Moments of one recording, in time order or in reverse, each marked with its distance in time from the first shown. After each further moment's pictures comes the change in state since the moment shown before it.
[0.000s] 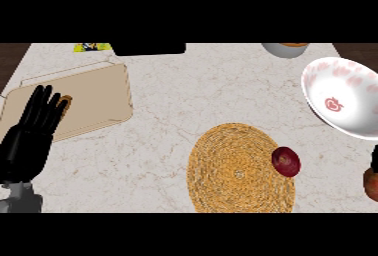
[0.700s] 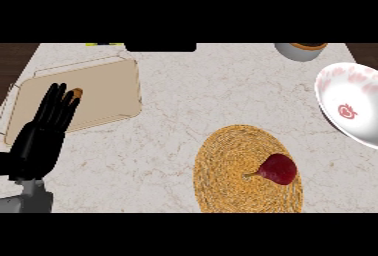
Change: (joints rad) left arm -0.017 -0.030 -0.043 -0.008 -0.024 -0.011 0.004; right arm -0.078 -0.019 -0.380 0.167 -0.214 0.096 0.068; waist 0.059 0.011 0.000
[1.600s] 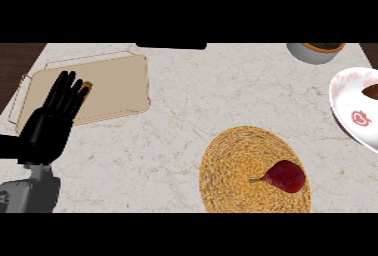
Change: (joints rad) left arm -0.097 -0.003 -0.006 0.056 -0.002 -0.017 0.014; right arm -0.700 0.178 0.208 0.845 0.240 -0.101 -0.137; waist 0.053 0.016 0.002
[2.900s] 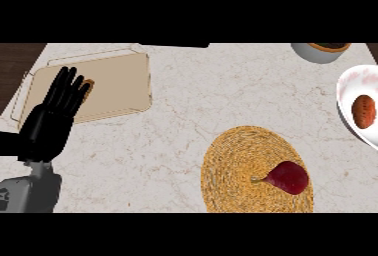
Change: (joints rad) left arm -0.020 -0.006 -0.002 -0.016 0.000 0.006 0.017; right arm -0.279 0.038 -0.229 0.553 -0.165 0.289 -0.118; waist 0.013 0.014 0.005
